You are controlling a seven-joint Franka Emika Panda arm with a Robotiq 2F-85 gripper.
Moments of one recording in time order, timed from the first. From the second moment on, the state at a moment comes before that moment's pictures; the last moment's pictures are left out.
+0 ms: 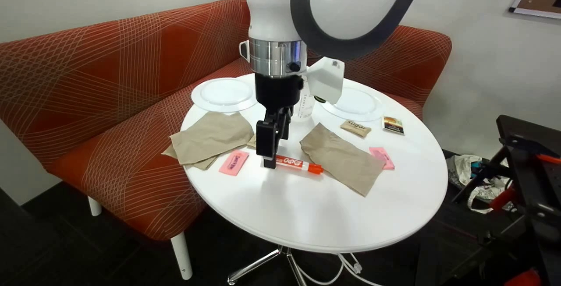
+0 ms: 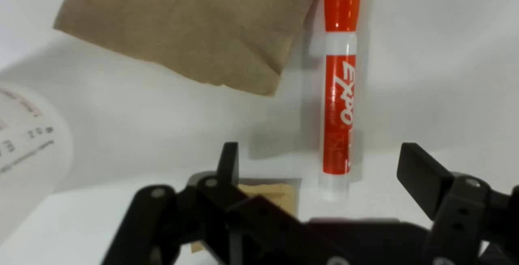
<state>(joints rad) 0.15 0.79 0.13 -1.69 -0.03 2.42 0.00</state>
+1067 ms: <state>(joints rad) 0.16 0.82 0.13 -1.64 -0.03 2.38 0.01</state>
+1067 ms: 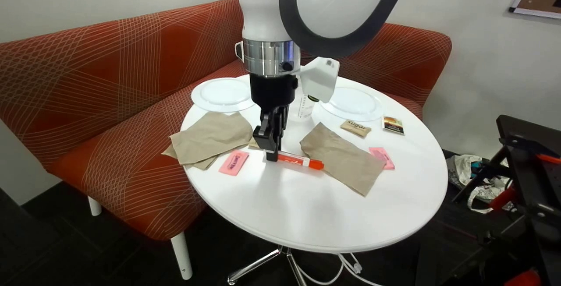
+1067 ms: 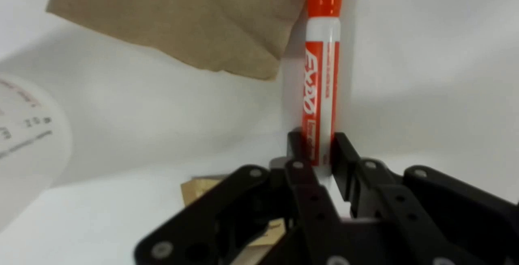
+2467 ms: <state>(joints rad) 0.25 0.40 0.09 -1.75 -0.08 2.11 0.28</state>
